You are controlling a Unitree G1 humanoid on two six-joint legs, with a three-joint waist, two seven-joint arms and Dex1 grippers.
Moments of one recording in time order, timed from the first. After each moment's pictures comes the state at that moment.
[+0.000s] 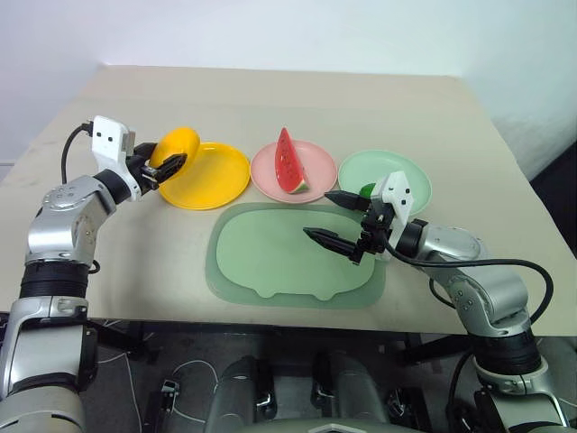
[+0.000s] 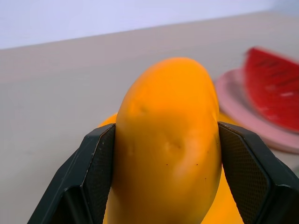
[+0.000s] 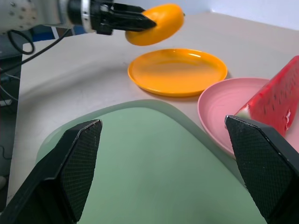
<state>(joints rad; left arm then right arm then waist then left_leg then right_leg) -0.72 0.70 0.07 0.52 -0.43 0.27 -0.58 -0.37 -0.49 0.05 -0.39 0.49 0.61 0.74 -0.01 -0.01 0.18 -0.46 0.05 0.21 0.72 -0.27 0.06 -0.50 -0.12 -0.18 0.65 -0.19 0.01</state>
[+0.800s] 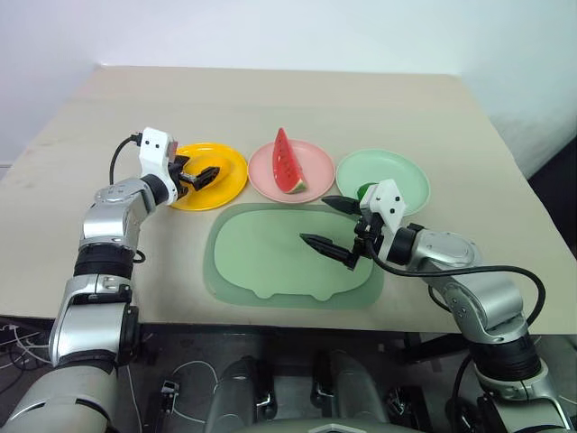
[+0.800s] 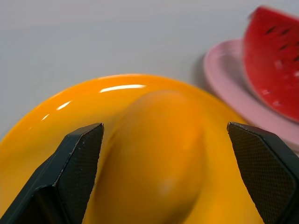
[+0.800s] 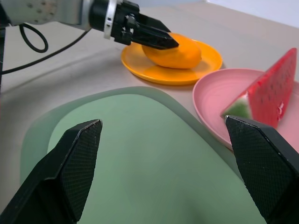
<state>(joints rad) -0.78 0.57 0.10 0.59 -0.31 0.35 -0.68 -0.35 -0.51 0.09 -0.42 0.44 0.60 0.69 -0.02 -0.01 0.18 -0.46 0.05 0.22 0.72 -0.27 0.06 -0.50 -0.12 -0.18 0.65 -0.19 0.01</state>
